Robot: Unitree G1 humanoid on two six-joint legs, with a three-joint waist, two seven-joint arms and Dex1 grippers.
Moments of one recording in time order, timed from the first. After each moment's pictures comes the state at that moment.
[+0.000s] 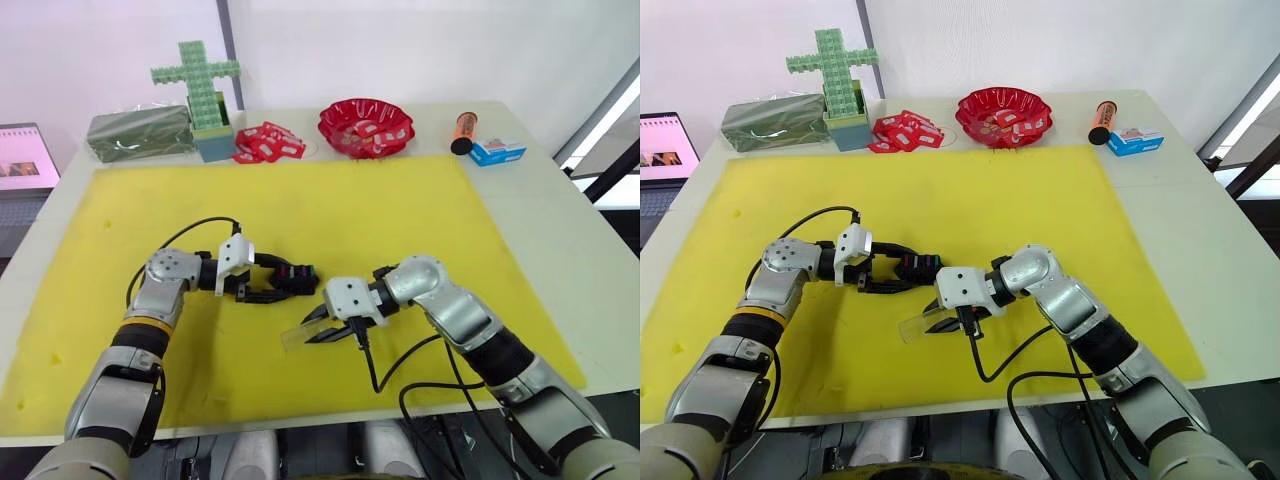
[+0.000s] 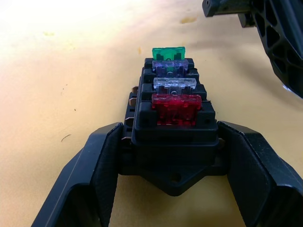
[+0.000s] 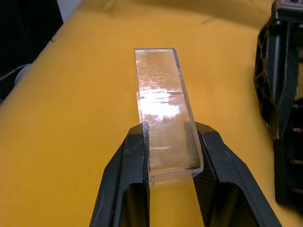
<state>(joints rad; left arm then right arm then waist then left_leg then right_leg) -0.60 0.49 -0.14 0.66 -0.21 -0.27 -1.41 -0.54 -0.51 0.50 -0.06 0.10 0.20 1.28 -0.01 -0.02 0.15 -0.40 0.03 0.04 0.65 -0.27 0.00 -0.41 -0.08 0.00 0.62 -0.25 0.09</state>
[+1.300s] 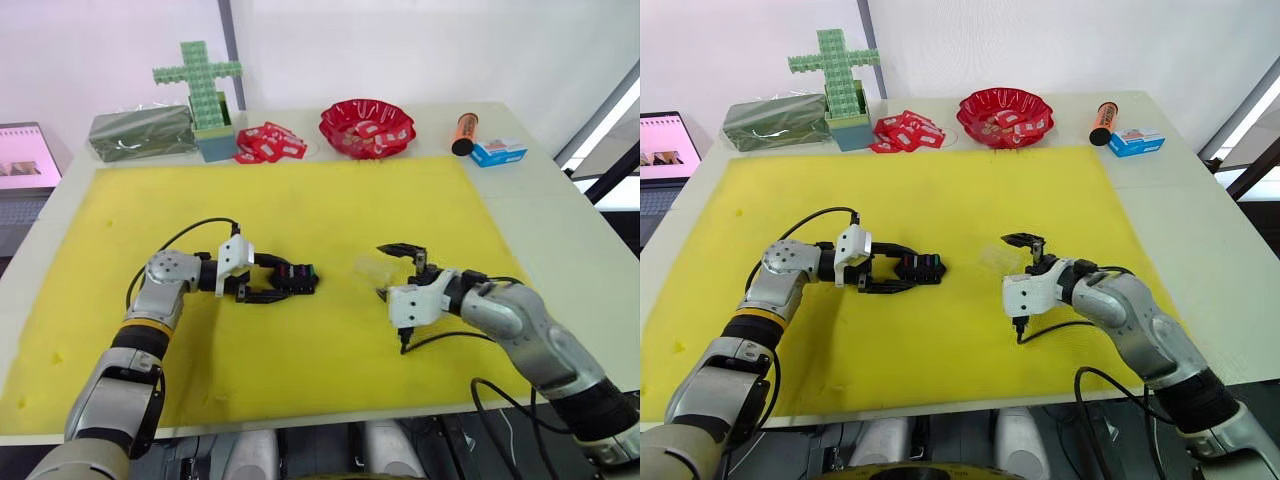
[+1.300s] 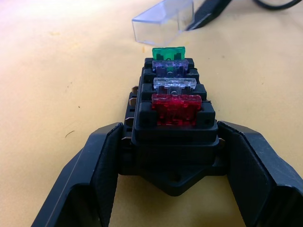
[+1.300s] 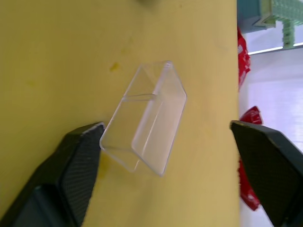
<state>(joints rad) -0.60 0.49 -0.14 0.67 -0.21 -0.29 -1.39 -0.19 -0.80 0.23 -0.29 -0.36 -0.11 0.72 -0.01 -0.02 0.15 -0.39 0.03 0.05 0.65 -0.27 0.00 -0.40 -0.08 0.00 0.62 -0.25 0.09</state>
